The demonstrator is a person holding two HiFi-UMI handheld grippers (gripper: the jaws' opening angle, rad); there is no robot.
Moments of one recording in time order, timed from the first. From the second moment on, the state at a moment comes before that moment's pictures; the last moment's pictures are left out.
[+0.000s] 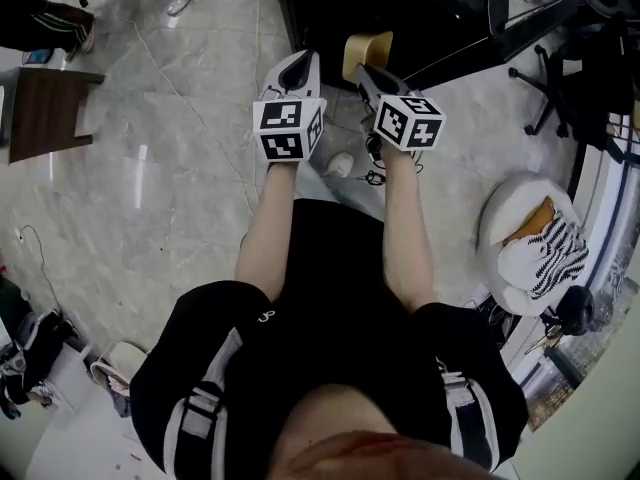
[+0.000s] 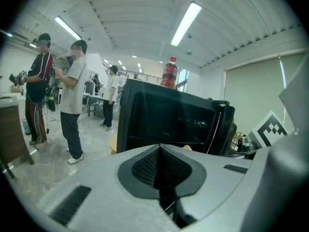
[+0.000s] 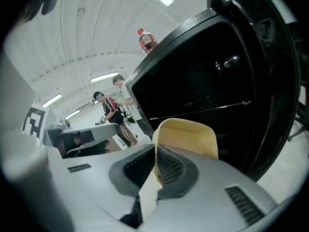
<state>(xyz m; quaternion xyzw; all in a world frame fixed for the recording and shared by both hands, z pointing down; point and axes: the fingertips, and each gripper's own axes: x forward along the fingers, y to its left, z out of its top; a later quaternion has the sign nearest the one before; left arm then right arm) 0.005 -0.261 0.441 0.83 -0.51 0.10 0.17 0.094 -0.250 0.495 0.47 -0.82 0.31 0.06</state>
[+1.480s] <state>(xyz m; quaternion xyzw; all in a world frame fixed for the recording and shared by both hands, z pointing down) 0.060 -0.237 0.340 0.87 -0.48 0.03 0.07 0.145 -0.212 0.353 0.43 -0.89 0.14 -0.06</state>
